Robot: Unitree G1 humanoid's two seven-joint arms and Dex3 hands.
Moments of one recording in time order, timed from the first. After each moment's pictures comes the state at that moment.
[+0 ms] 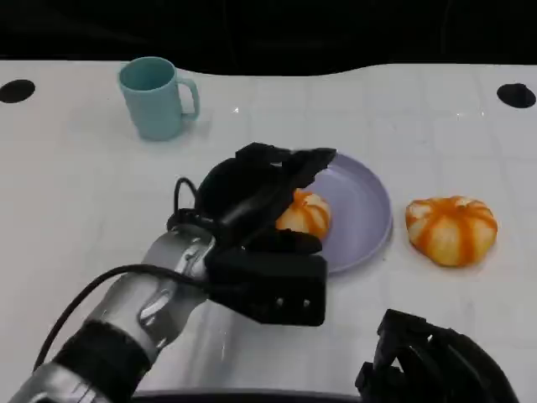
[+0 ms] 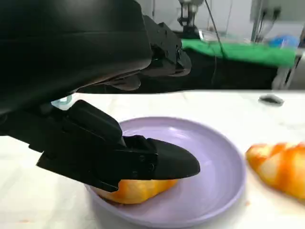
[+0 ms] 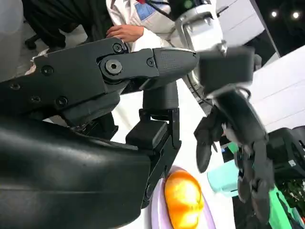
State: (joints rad) left arm -0.60 0.15 -0.52 0.53 0.72 -0.18 0.14; right arm 0.21 -0.04 0.06 -0.06 0.48 0.18 0.64
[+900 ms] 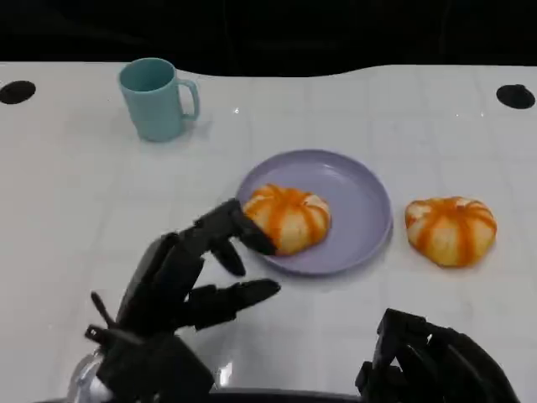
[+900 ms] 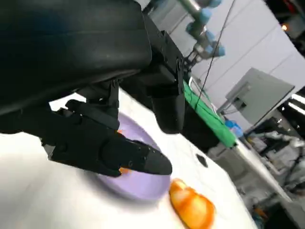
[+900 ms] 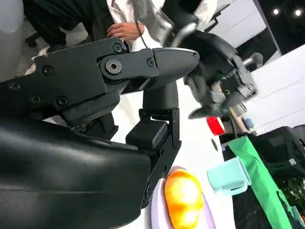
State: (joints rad) left arm -0.09 0.17 -0.26 0.23 0.18 -0.55 0.05; right arm 0.22 -0.05 0.07 -0.08 0.47 0.19 0.63
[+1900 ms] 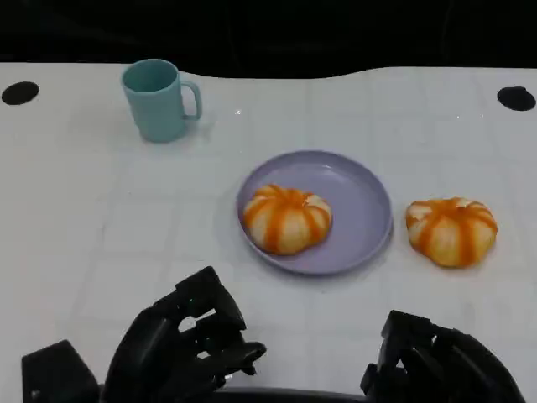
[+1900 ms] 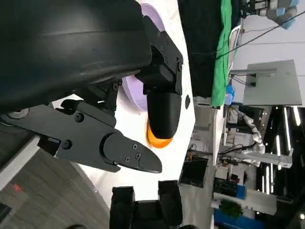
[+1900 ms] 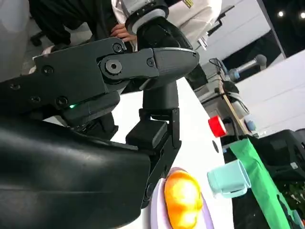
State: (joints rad) left arm 0.15 0.05 -0.15 0.07 -0.34 -0.24 -0.43; right arm 0.22 -0.07 0.06 -0.08 0.48 0.19 0.64
